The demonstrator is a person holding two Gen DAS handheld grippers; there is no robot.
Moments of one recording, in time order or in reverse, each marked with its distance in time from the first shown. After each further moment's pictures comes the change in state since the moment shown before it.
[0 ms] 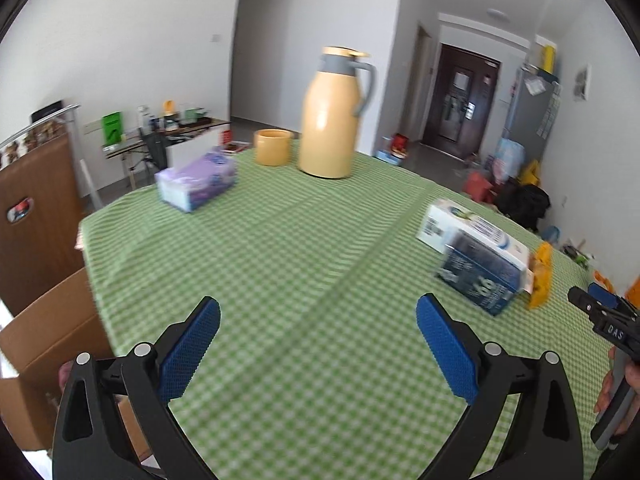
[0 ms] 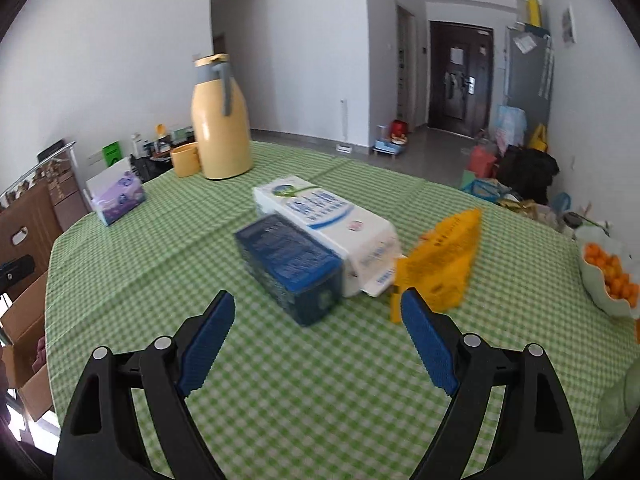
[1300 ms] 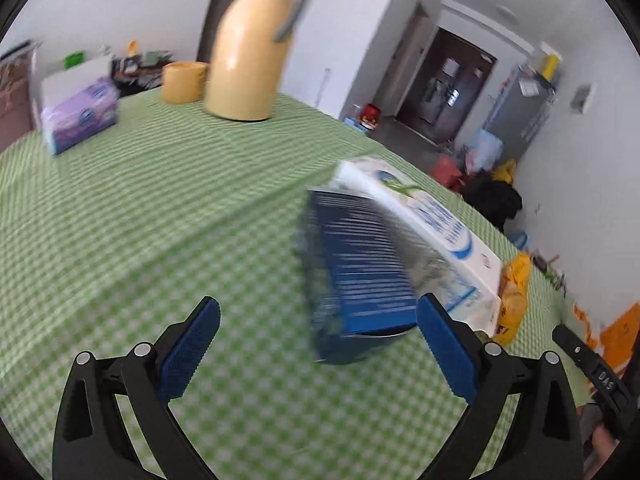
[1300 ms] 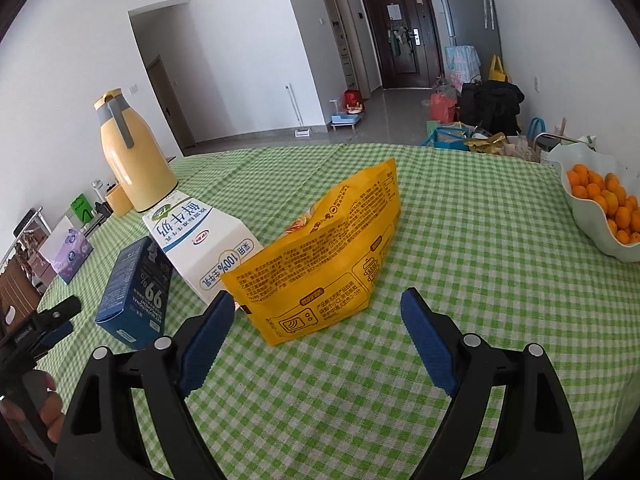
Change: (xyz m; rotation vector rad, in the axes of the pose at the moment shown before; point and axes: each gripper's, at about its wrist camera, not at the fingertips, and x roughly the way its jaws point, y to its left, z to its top) left arm 0.150 -0.136 0.005 -0.106 0.133 -0.146; right arm 0.059 -0.105 0.007 0.228 0.050 0.003
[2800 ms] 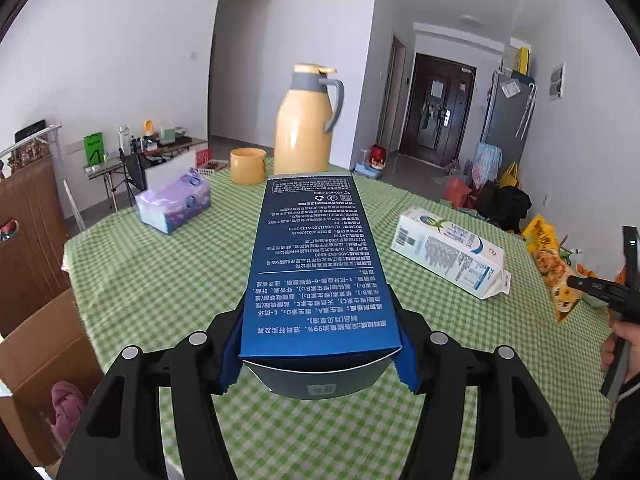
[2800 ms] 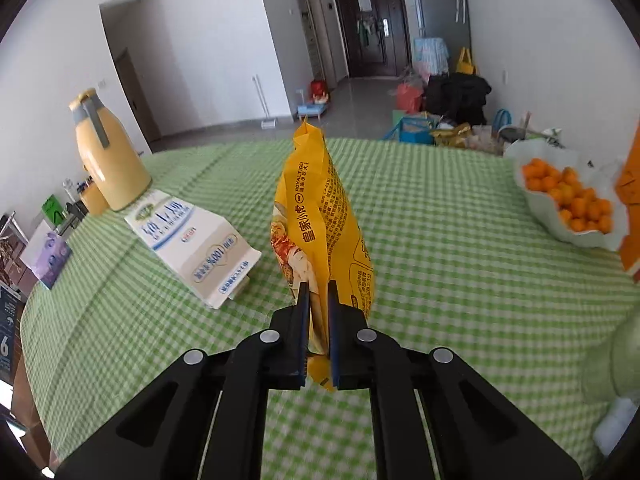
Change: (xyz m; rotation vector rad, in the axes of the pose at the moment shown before) left arm -0.194 0.115 -0.025 0.145 -0.215 0.101; right arm -0.058 0.019 0.003 0.015 0.004 -0.111
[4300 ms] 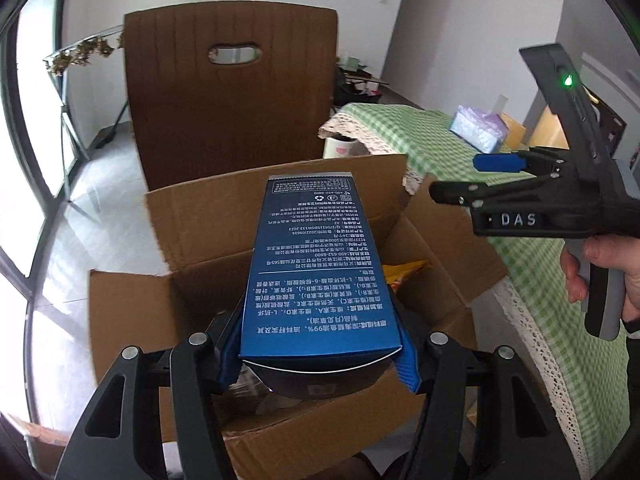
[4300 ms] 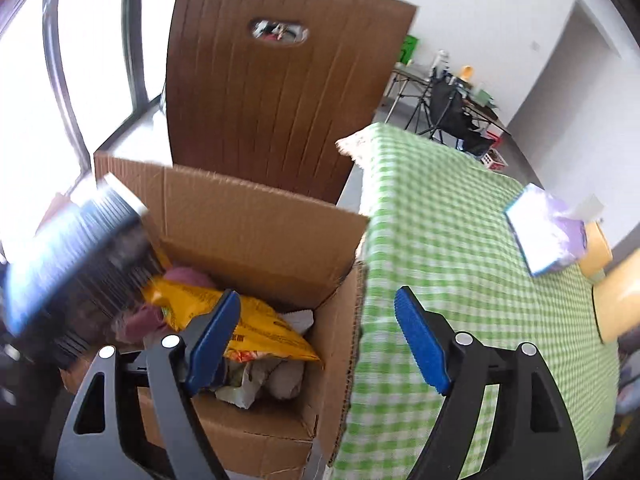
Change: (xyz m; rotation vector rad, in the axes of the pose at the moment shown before) left arm -0.058 0.360 -0.142 -0.385 0.185 0.341; right arm 0.040 0.661 -0.235 -1.159 0.158 0.680
